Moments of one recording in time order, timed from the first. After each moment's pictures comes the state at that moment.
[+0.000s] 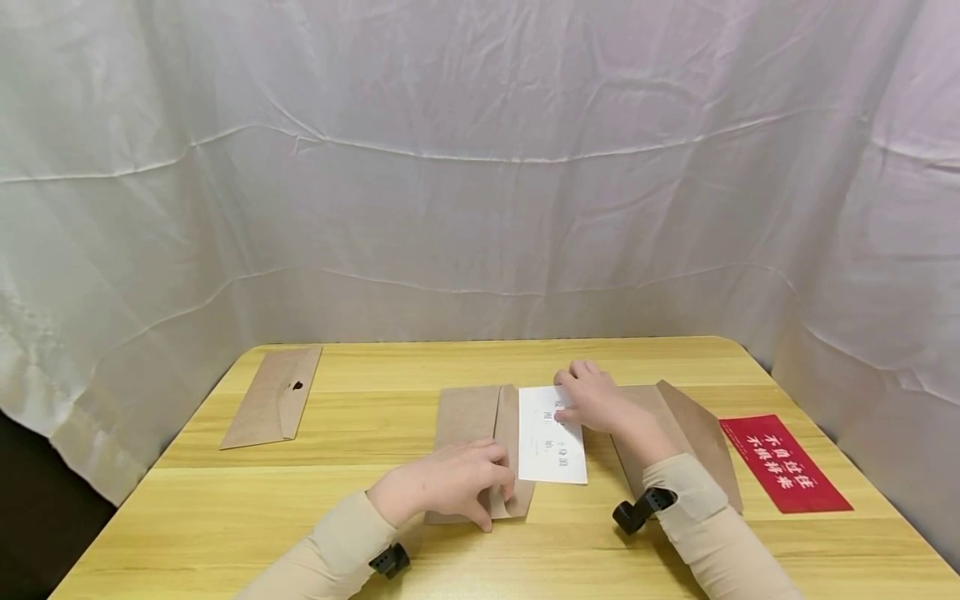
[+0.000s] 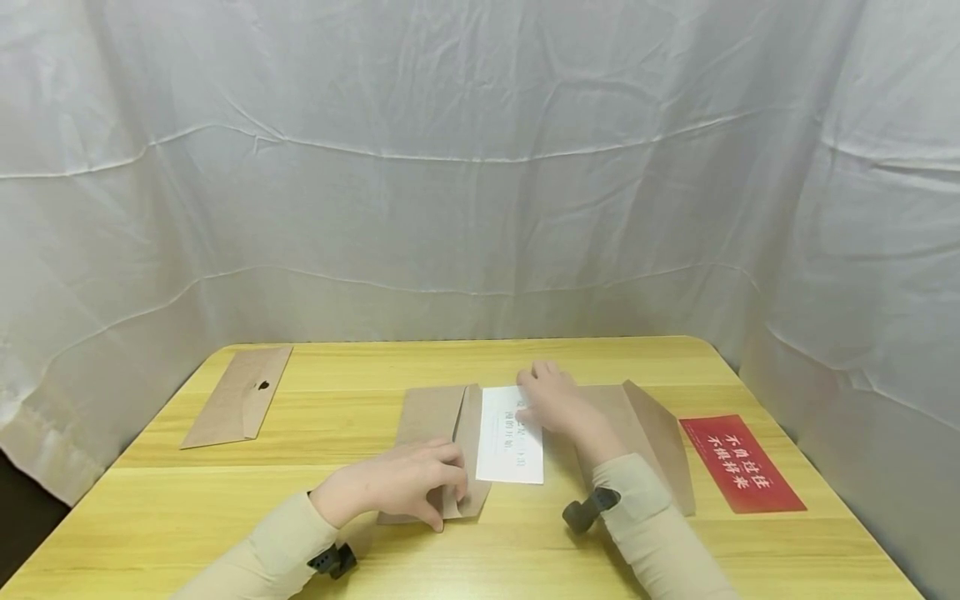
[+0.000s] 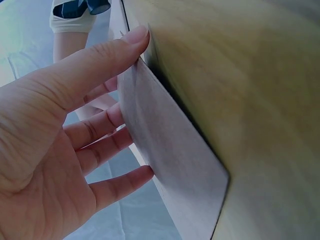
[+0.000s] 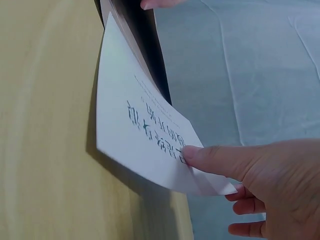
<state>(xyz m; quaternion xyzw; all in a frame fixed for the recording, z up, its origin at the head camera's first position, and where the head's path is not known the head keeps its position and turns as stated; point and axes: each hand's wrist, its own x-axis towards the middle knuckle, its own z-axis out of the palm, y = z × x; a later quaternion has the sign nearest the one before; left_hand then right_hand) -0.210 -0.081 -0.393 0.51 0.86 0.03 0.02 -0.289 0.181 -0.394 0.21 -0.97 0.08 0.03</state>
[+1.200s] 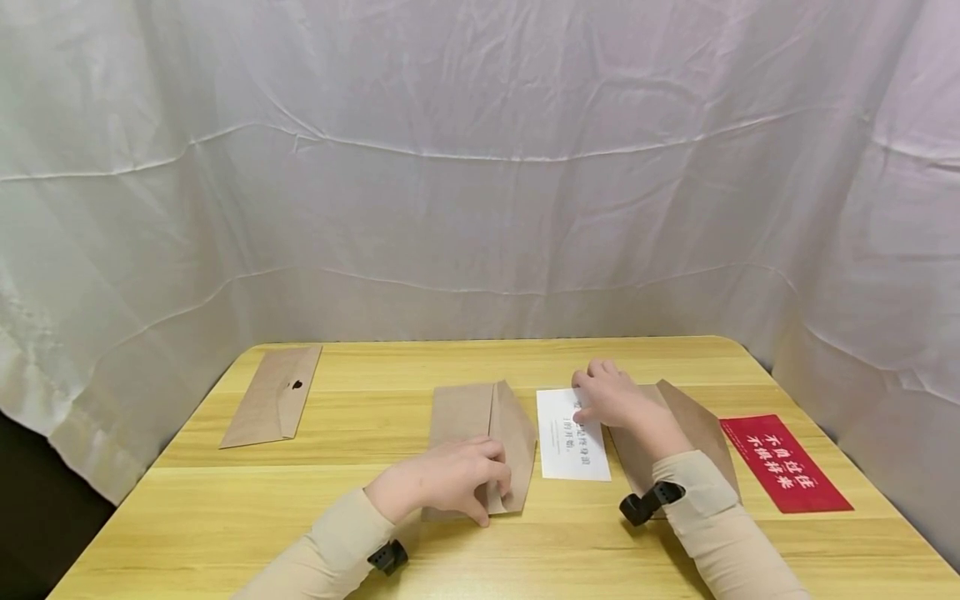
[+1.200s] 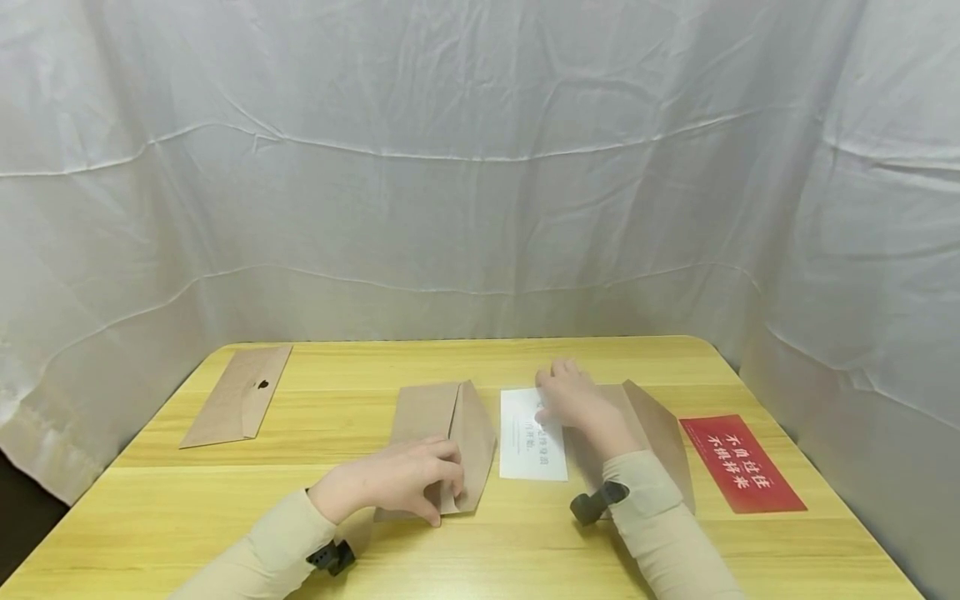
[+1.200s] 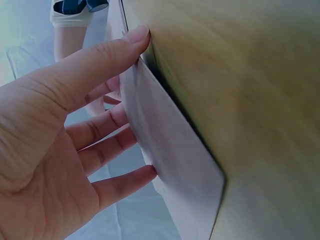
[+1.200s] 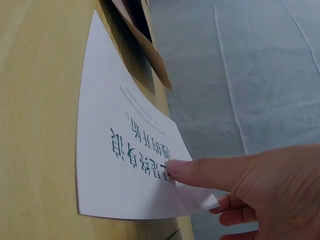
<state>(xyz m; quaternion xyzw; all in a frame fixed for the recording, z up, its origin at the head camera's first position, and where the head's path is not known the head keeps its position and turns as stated) -0.211 -0.084 -0.392 0.49 0.87 0.05 0.05 -0.295 0.203 -0.395 0.17 -0.98 0.05 0.00</state>
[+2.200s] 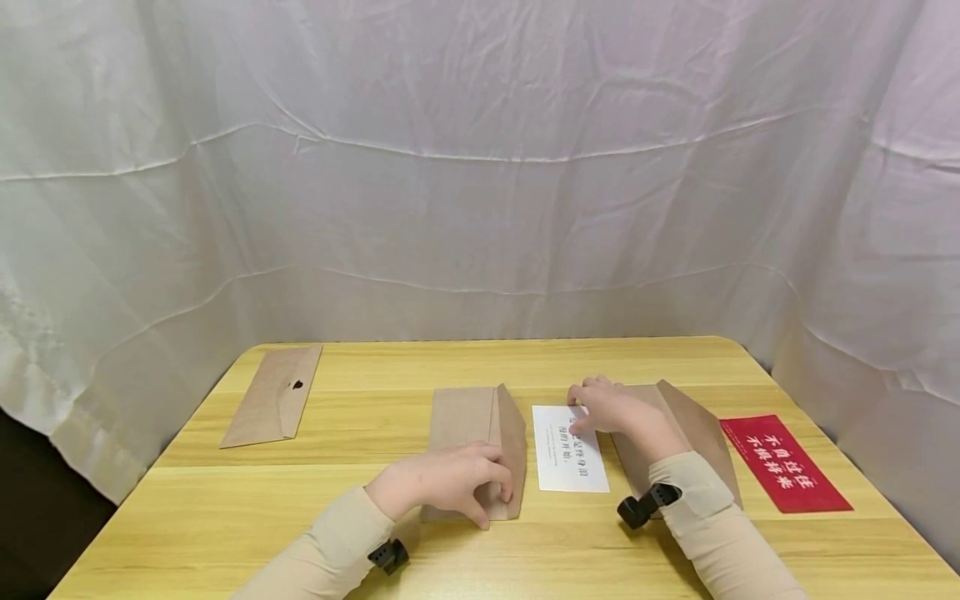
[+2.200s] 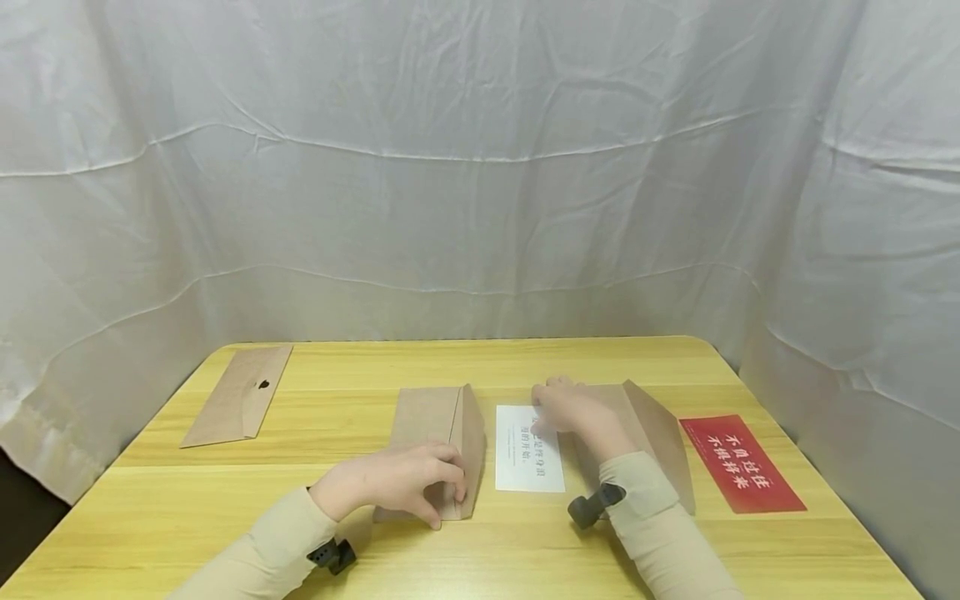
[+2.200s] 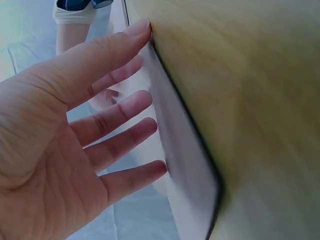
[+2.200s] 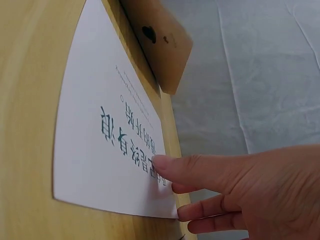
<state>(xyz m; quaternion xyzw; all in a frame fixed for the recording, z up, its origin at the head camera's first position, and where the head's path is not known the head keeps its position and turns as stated) -0.214 -0.082 -0.393 0.49 0.86 0.07 0.10 -0.290 0.197 -0.393 0.18 -0.98 0.05 -0.10</state>
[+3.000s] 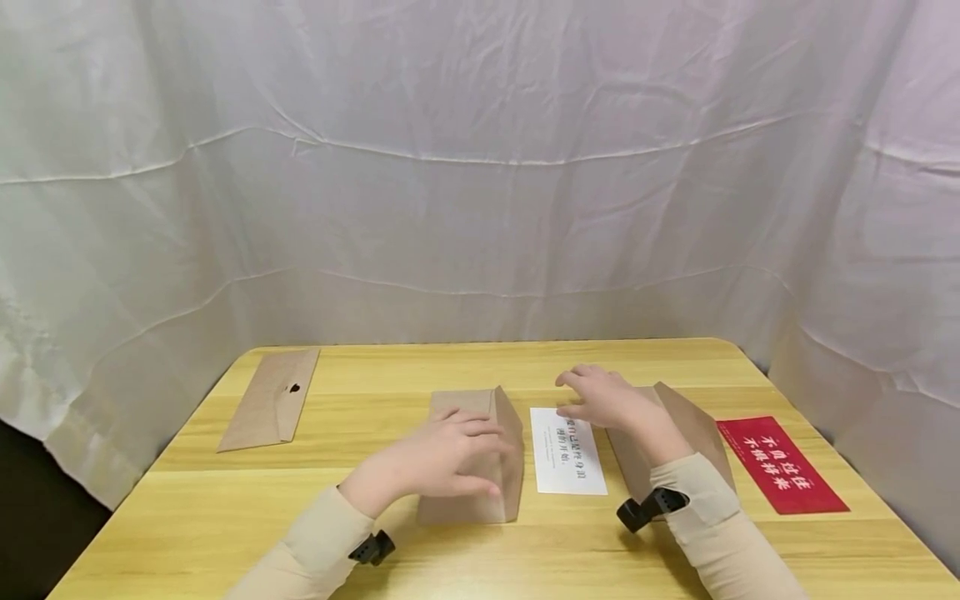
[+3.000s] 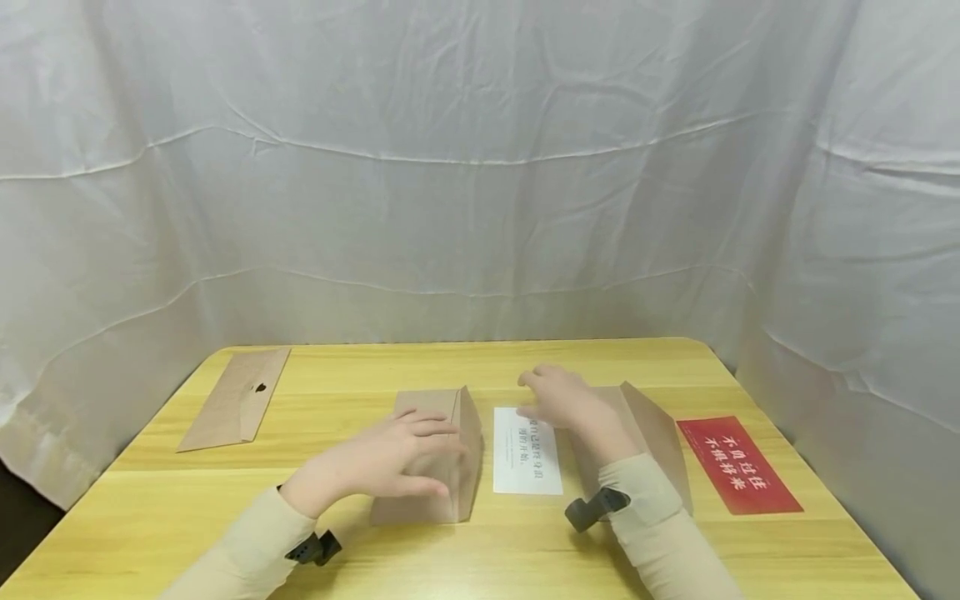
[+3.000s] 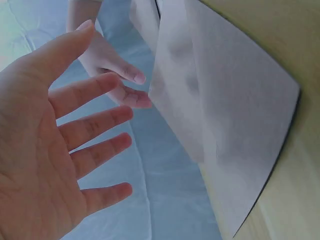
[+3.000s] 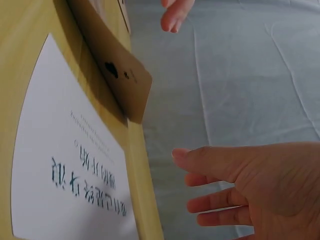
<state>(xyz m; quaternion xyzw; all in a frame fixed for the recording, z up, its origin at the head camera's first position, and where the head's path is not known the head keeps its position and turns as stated) -0.214 -0.099 -0.367 0.47 0.88 0.05 -0.02 -0.278 0.189 -0.370 0.23 -0.97 0.07 0.00</state>
